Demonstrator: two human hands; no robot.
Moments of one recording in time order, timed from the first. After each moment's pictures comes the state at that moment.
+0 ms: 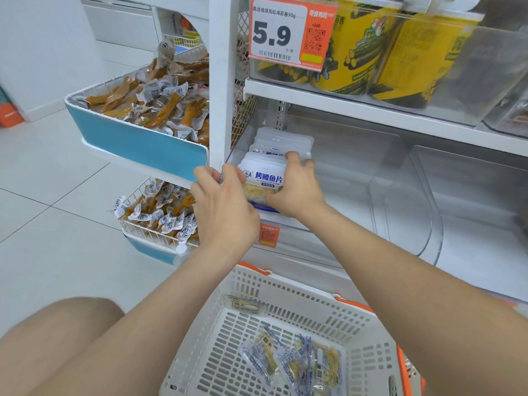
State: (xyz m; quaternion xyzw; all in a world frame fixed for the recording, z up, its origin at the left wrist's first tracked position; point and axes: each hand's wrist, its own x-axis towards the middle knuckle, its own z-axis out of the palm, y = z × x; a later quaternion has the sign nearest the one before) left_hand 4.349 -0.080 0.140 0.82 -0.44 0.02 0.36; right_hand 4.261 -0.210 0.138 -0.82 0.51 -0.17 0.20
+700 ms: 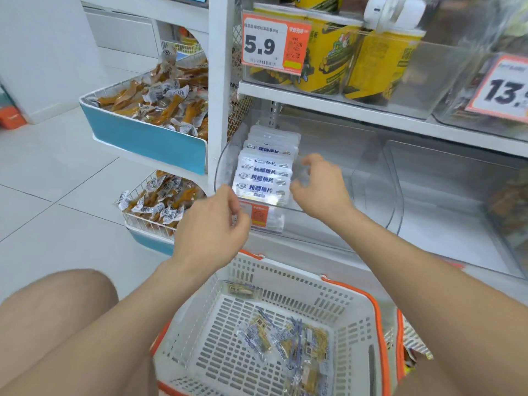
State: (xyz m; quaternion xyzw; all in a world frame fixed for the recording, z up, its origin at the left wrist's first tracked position) left_hand 4.343 -0.003 0.142 0.77 -0.53 -0.01 0.35; right_hand 4.184 -0.163 0.175 -0.81 0.50 -0.23 0.18
